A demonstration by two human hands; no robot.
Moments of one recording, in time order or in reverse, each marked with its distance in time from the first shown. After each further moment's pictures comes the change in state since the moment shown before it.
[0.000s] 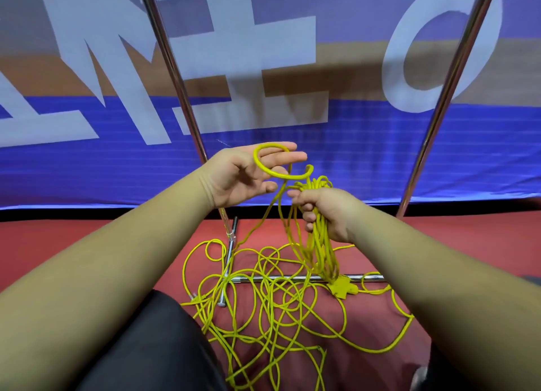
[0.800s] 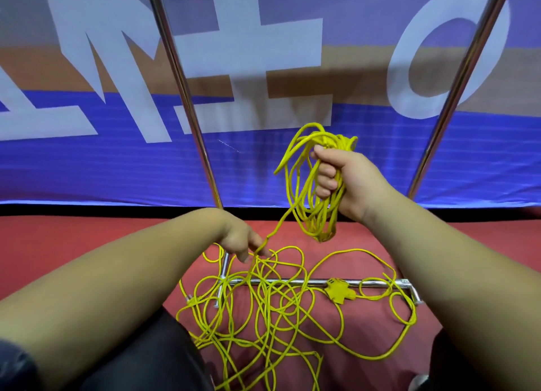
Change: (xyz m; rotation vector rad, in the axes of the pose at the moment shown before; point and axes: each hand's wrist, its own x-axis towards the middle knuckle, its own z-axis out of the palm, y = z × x) left_hand 0.008 -0.098 -0.070 1.355 -0.343 -0.874; right_hand -0.020 -0.058 -0.005 0.241 -0.081 -0.335
